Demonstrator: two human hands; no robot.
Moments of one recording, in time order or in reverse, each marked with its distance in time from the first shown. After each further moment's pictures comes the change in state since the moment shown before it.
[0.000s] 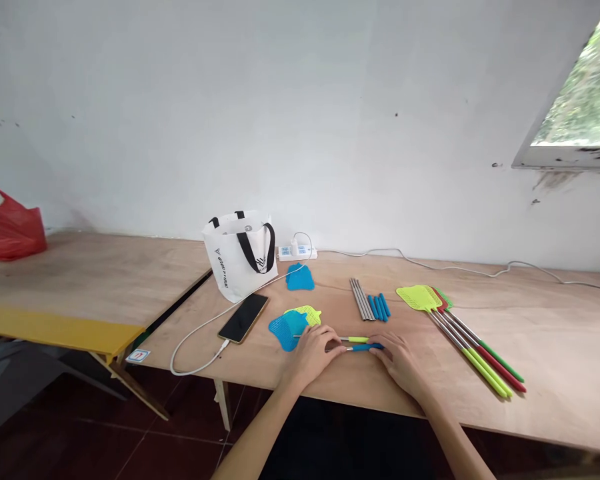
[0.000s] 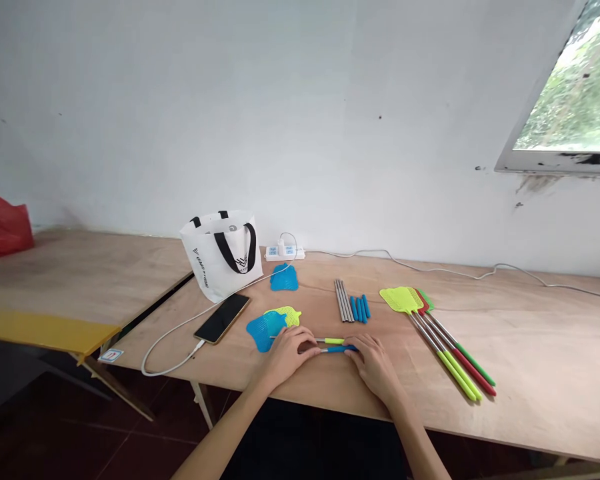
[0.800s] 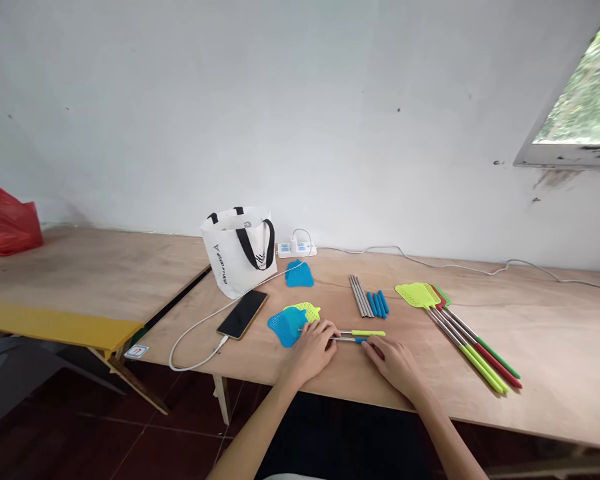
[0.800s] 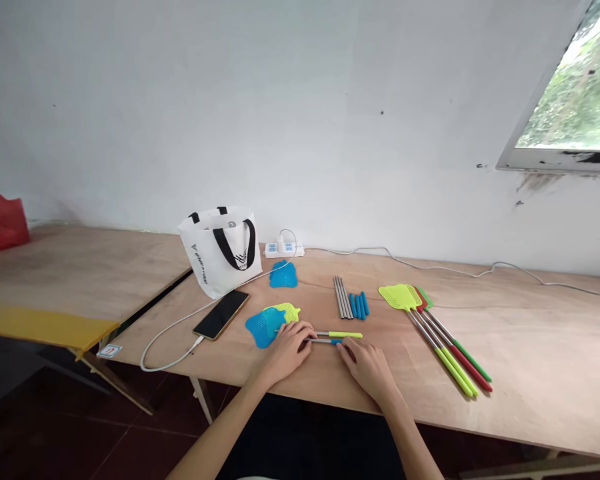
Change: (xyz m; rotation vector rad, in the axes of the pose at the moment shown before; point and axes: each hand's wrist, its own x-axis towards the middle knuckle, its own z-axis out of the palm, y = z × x) left_hand -0.003 0.004 -0.002 0.145 -0.037 0.047; right_hand 0.000 -0.032 -0.003 -0.226 -0.052 0.065
